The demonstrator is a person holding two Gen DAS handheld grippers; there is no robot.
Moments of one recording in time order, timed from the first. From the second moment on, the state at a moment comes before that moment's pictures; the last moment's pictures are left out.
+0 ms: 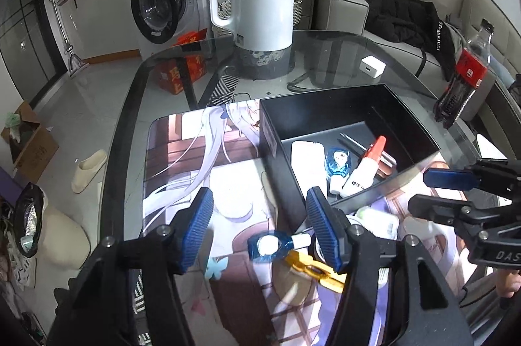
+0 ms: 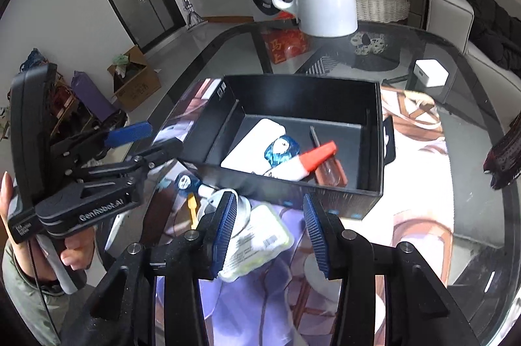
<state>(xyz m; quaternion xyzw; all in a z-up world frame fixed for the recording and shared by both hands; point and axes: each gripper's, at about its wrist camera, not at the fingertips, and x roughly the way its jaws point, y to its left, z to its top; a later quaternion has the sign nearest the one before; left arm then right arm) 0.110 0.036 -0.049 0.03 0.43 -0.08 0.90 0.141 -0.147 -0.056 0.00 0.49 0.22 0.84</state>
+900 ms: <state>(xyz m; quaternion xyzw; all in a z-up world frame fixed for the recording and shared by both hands) 0.104 0.015 -0.108 0.12 0.51 -0.15 0.84 0.156 -0.132 -0.113 -0.01 0.56 0.20 0.80</state>
